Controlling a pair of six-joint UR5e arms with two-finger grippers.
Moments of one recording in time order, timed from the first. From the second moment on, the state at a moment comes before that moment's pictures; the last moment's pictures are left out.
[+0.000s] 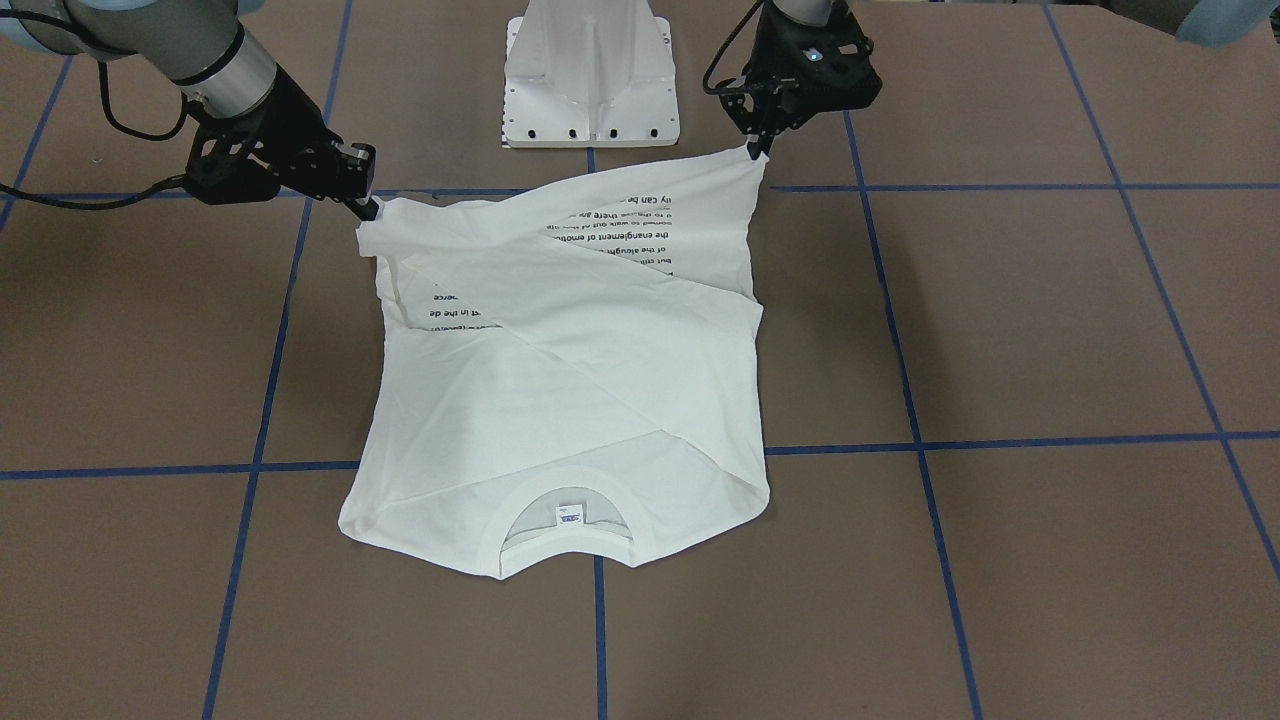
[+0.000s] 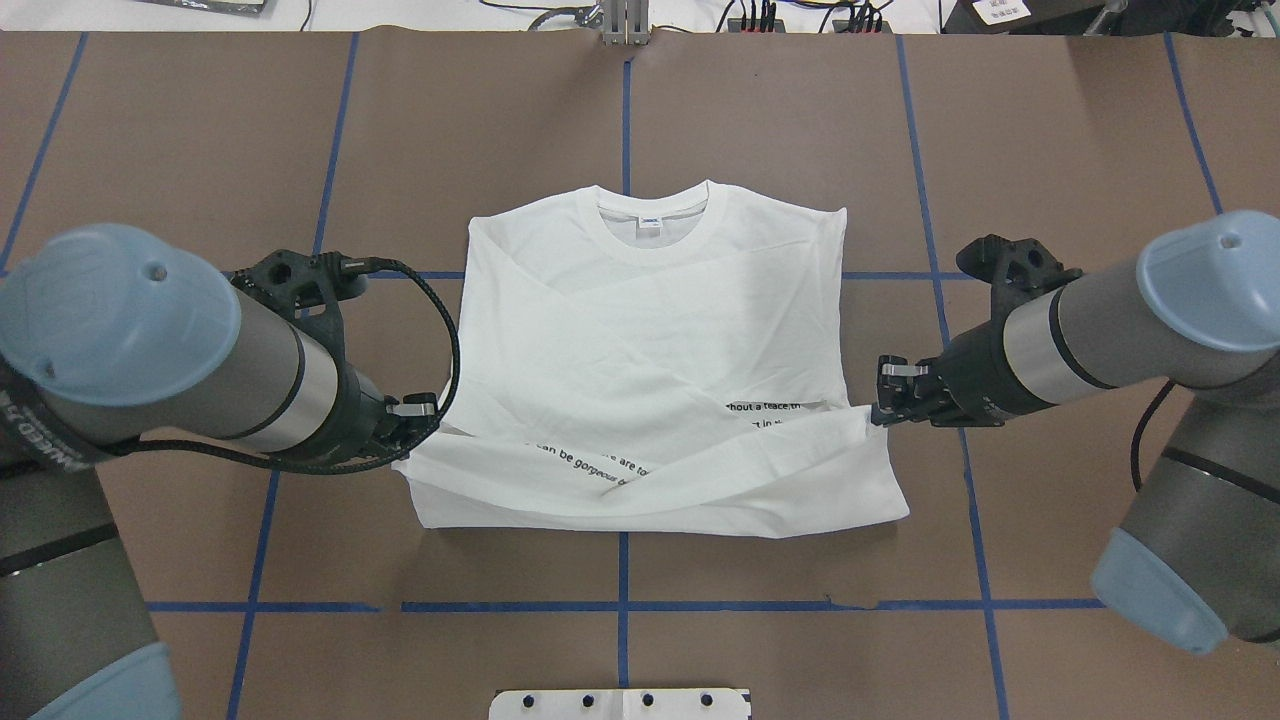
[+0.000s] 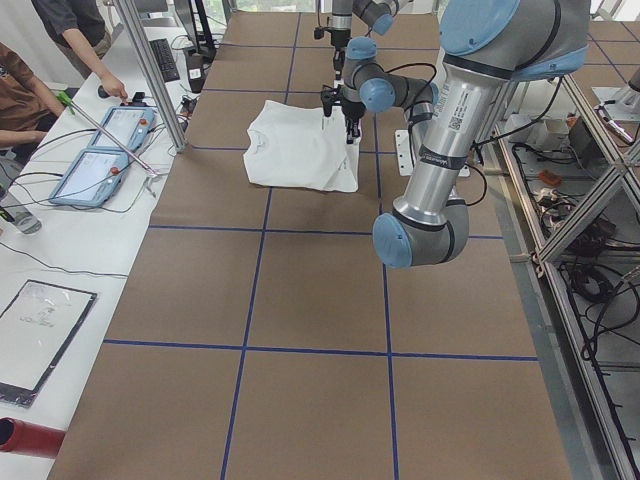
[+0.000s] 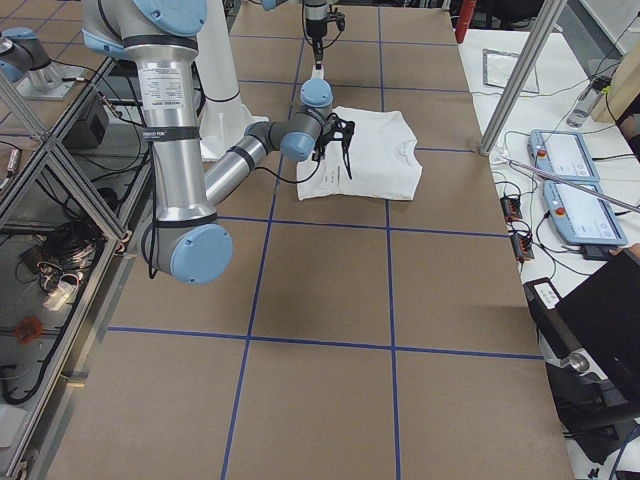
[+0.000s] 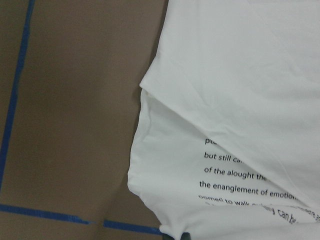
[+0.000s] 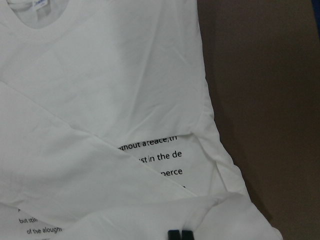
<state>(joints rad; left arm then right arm) -0.55 -2.02 -2.23 -1.28 -1.91 -1.39 0.69 -1.42 2.07 -1.22 2.11 1.43</state>
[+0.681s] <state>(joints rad) -0.69 -2.10 -1.99 -1.44 -1.96 -1.33 0.83 -1.20 1.84 -1.24 2.11 1.27</state>
